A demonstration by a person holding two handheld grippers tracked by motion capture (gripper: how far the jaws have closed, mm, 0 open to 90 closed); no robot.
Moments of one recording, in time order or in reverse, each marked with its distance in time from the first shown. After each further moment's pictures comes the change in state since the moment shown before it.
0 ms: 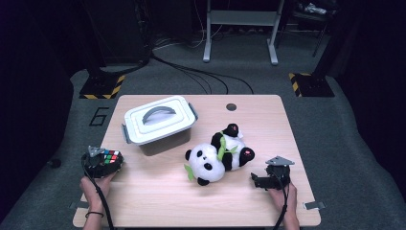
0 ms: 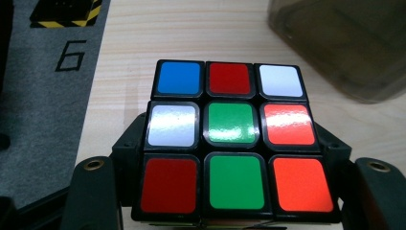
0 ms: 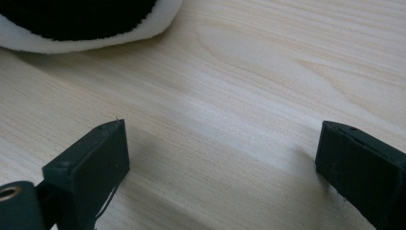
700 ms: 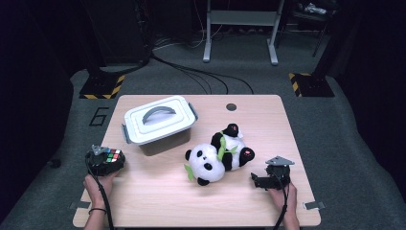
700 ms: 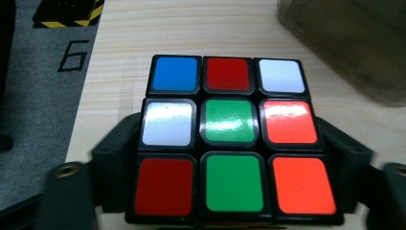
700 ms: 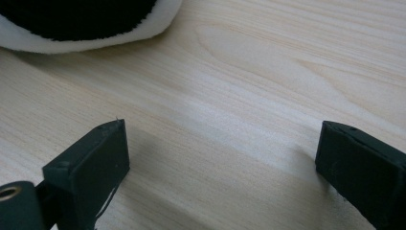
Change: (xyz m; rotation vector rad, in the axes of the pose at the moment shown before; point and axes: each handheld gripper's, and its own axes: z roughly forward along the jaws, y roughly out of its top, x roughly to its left) left arm -0.001 -0.001 0.015 -0.004 0.014 0.015; right arm 0.000 0.000 0.000 0.000 0.000 0.000
